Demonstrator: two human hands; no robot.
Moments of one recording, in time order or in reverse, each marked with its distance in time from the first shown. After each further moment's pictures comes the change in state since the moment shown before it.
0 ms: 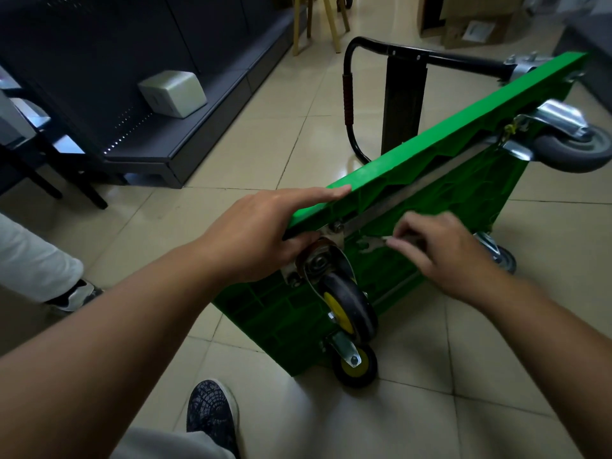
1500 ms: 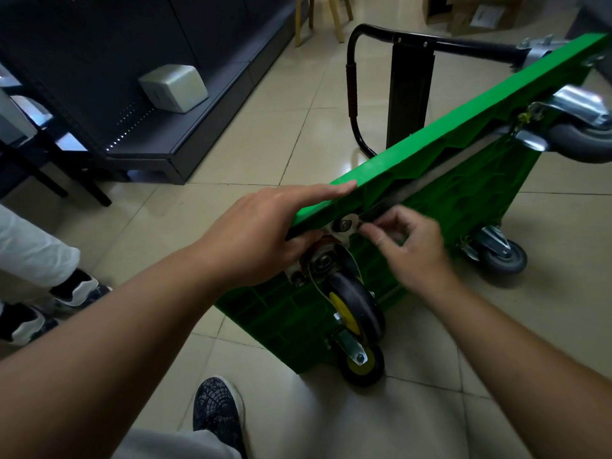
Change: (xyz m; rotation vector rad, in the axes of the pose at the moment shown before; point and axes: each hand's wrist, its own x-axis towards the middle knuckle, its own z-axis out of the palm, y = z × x) left_hand 0.000 -0.002 0.002 -0.012 0.007 -0.003; right_hand 0.018 -0.041 0.046 0.694 0.220 0.212
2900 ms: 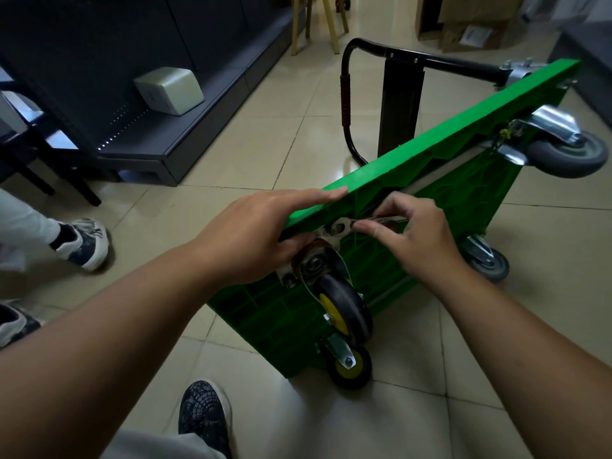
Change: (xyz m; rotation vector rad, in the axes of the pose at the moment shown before) left_hand 0.000 0.001 0.000 -0.003 0.011 0.014; right_hand 0.018 -0.021 -0.030 -0.276 -0.019 -0.153
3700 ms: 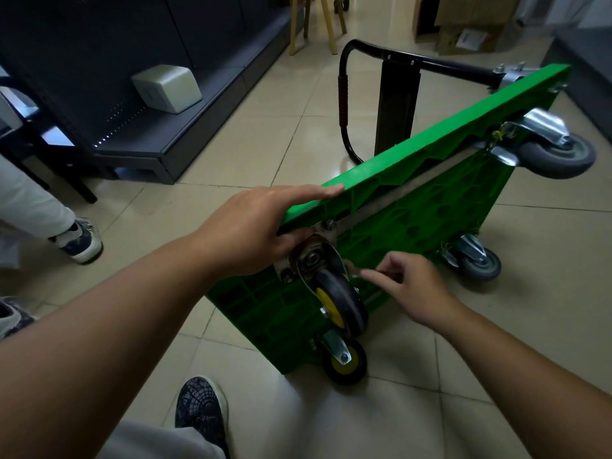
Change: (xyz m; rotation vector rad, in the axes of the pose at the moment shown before) left_hand 0.001 -0.001 0.000 -0.003 -0.006 0.001; right_hand -0.055 0.043 0.014 -0.022 -0.230 0.311
